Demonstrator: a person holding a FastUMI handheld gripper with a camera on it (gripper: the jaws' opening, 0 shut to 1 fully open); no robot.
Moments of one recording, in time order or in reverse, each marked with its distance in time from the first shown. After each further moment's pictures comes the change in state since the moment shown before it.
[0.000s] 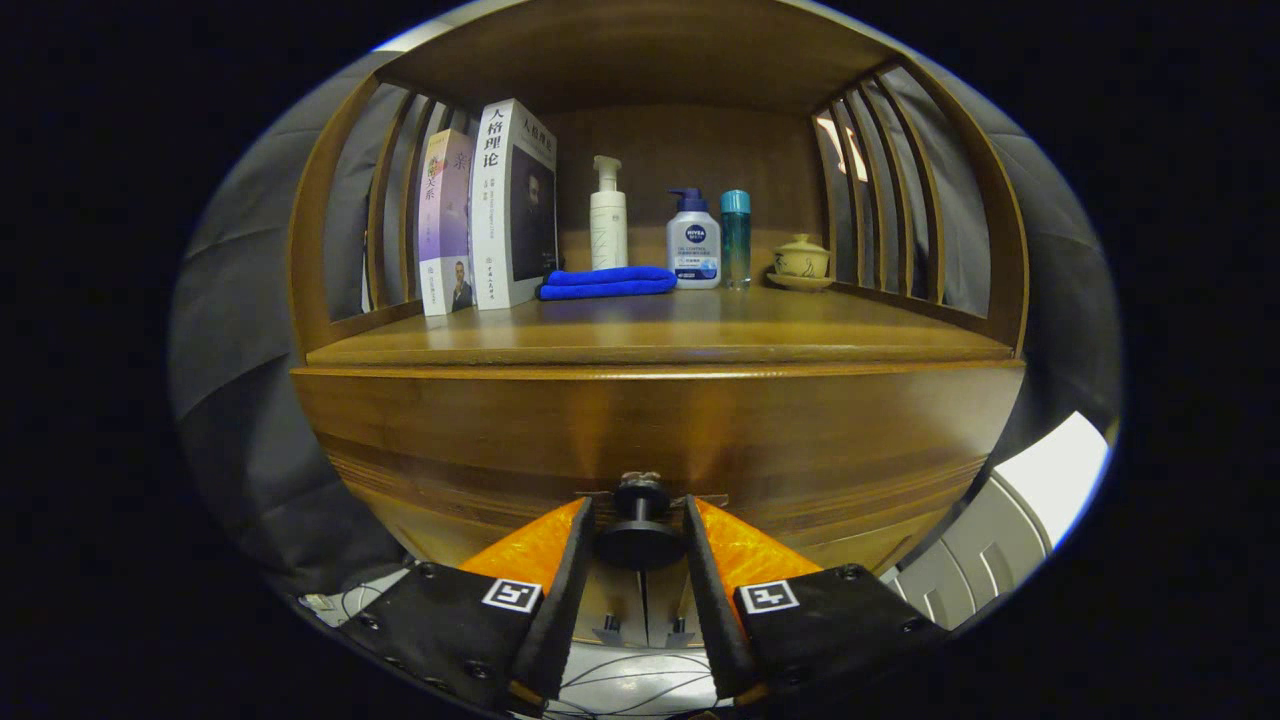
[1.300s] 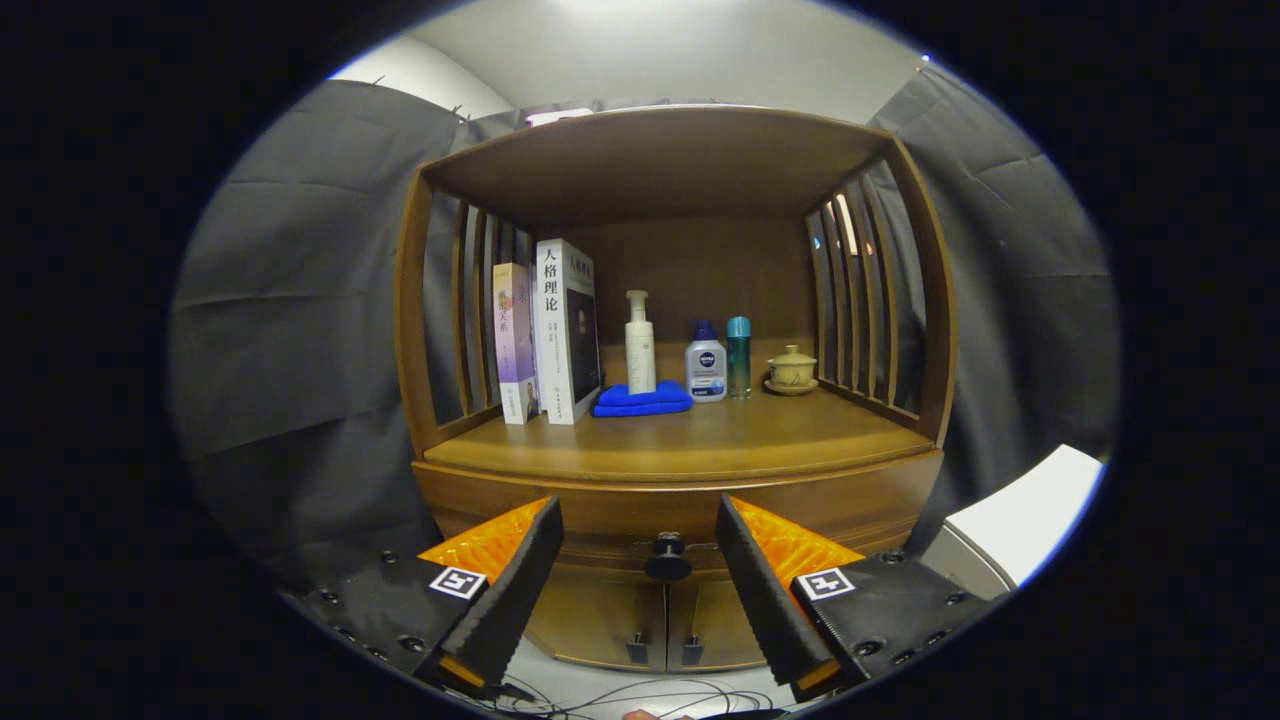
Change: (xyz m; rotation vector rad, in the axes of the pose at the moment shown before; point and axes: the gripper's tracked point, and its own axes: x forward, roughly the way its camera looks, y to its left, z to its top) arm -0.115 0.014 0.079 0.000 -0.234 0.067
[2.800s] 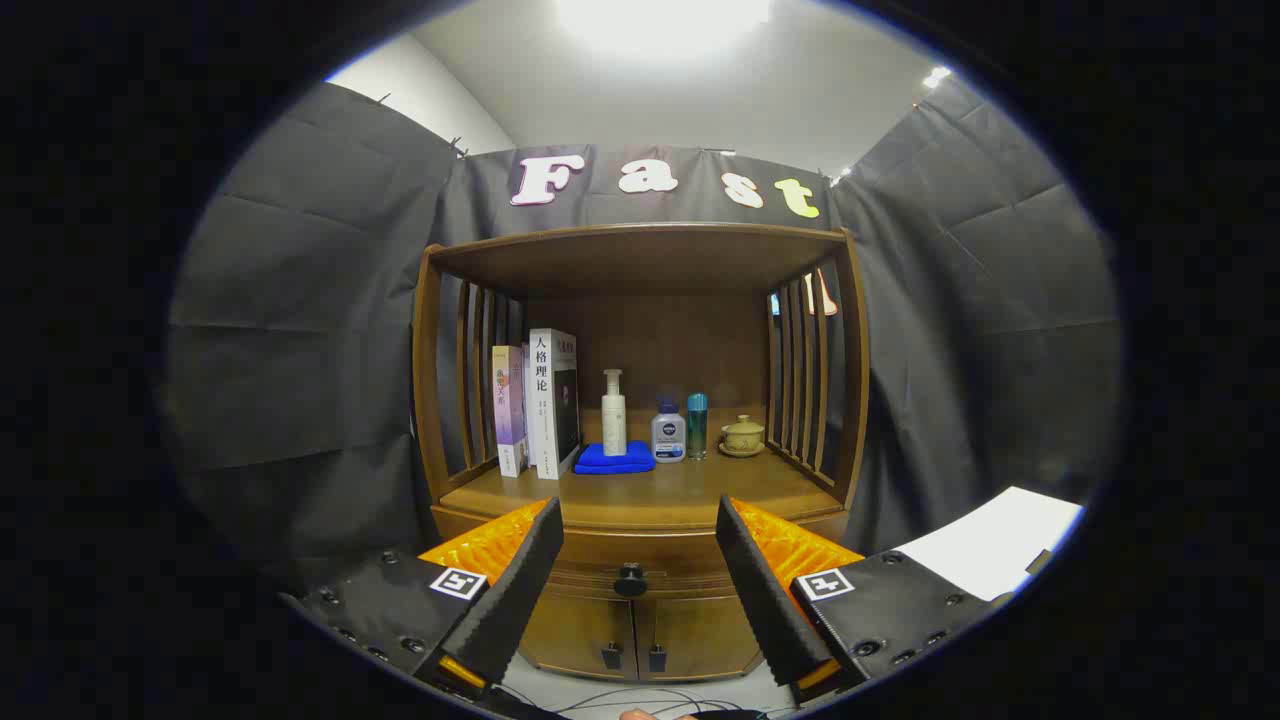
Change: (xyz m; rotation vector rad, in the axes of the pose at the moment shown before) arm -0.099 -0.020 0.082 -0.024 -0.114 -0.075
